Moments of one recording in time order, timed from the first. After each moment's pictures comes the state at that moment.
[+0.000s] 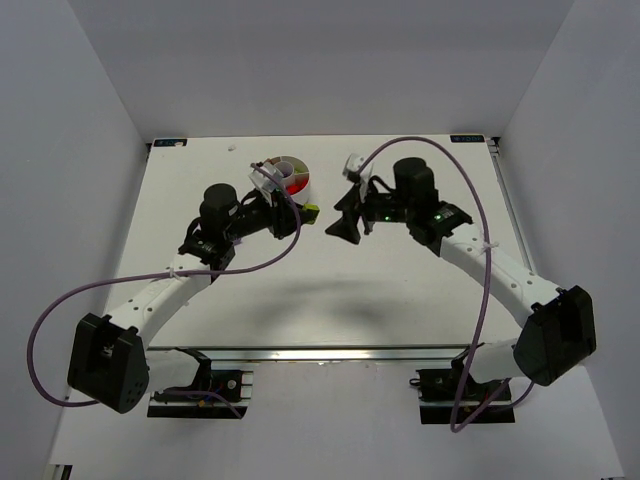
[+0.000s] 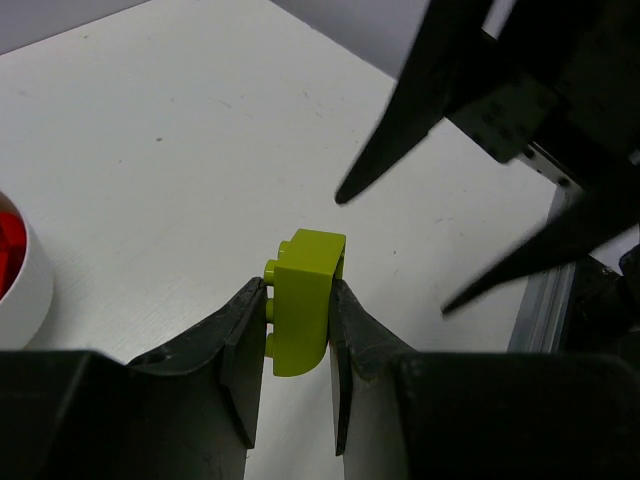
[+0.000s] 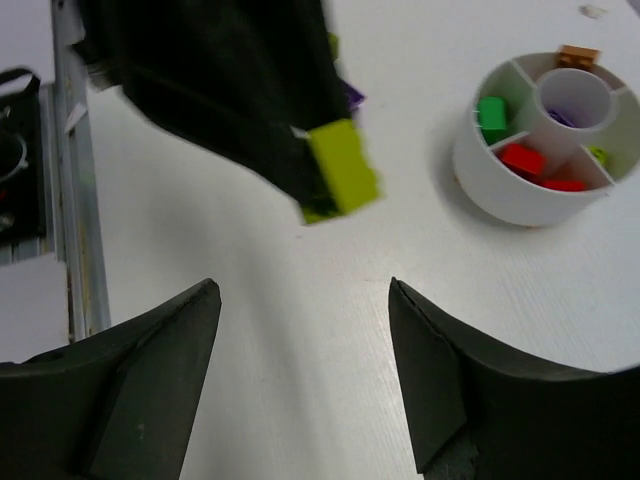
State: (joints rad) left arm -0.42 1.23 0.84 0.27 0.60 -0.18; right arm 0.64 1.38 1.16 -0.18 -0.67 -0.26
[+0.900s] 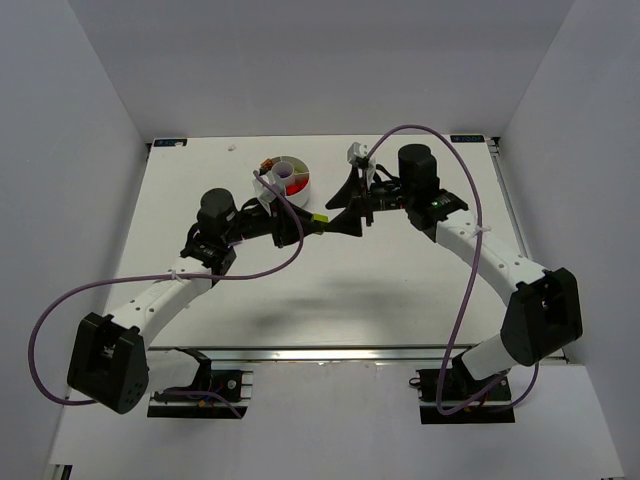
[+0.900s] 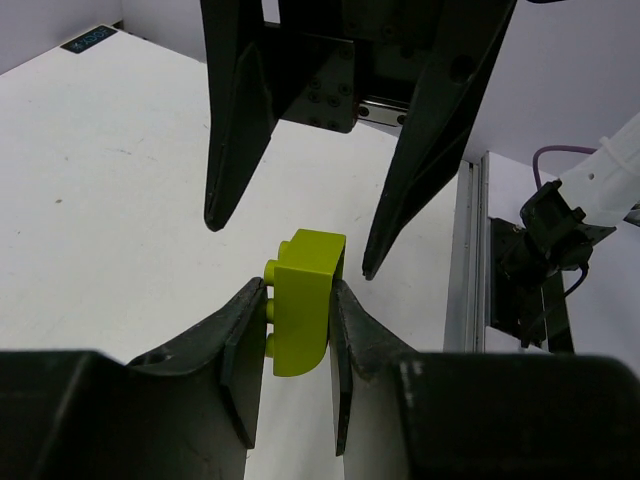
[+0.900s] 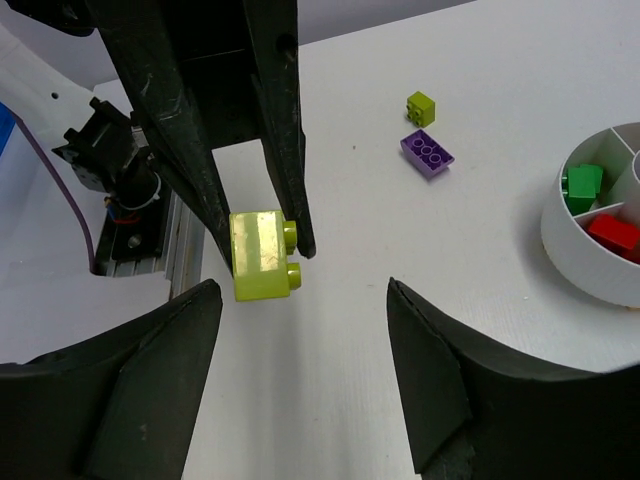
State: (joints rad) left arm -0.43 1.23 0.79 0.46 0.85 -0.22; right arm 0.51 1.48 1.20 -0.02 -1.05 -0.07
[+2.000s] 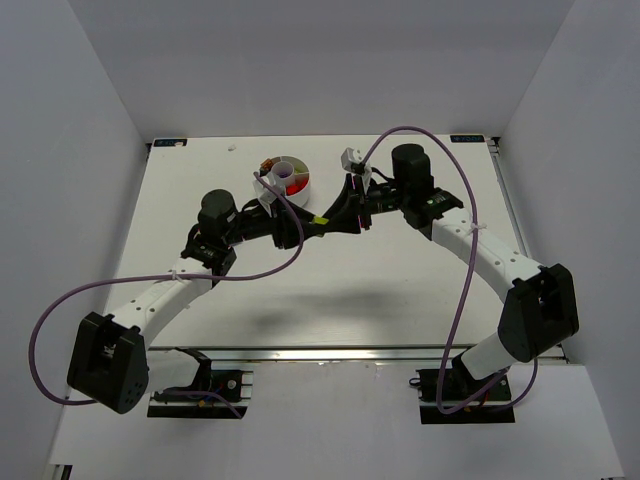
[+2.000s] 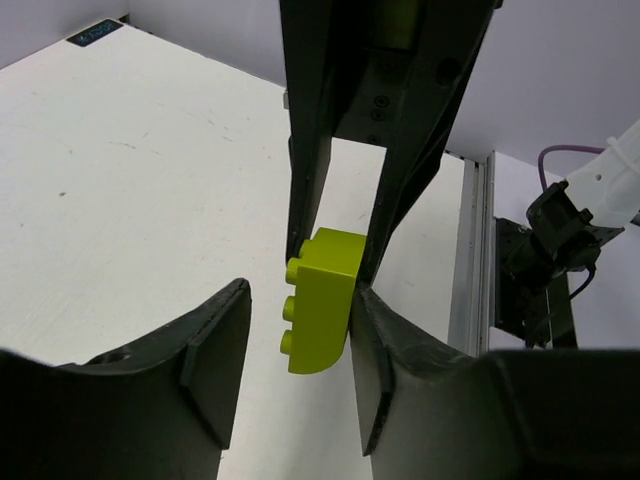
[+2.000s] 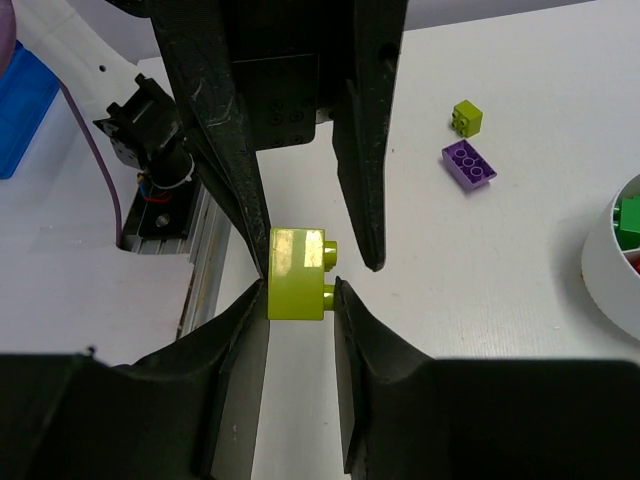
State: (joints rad) left arm -0.43 1.23 0.78 0.46 0.85 -0.22; right arm 0.53 1.51 1.23 -0.06 -1.15 -0.14
